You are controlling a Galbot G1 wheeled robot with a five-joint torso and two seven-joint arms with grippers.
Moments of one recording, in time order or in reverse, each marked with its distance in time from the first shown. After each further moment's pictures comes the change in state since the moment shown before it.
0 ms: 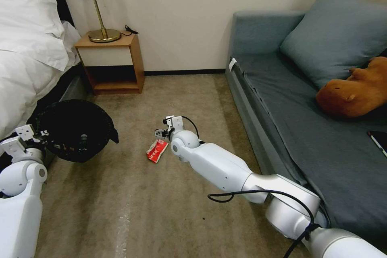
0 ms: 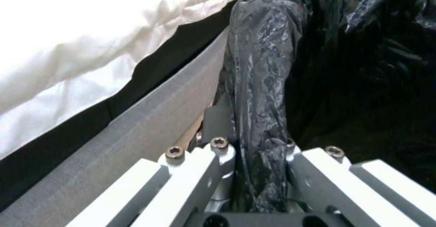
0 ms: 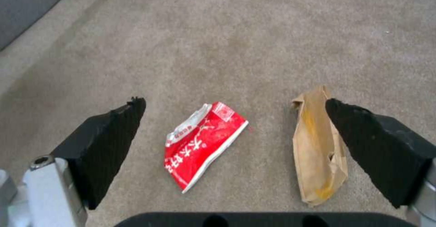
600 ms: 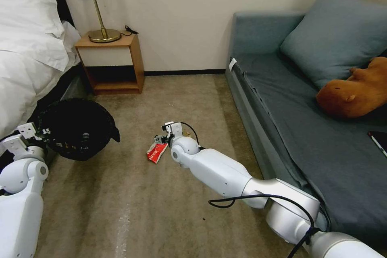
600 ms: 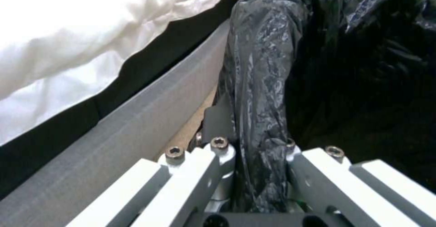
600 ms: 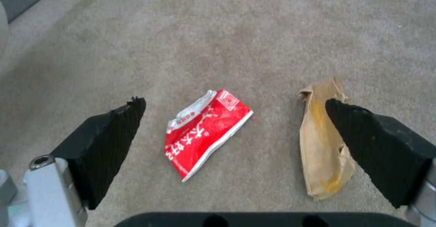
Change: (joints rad) left arm -0.014 0.000 0.019 0.015 -0.006 0.000 0.007; right arm -0.022 0.003 -0.028 -0.014 -0.031 0.013 -0.021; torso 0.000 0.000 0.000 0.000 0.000
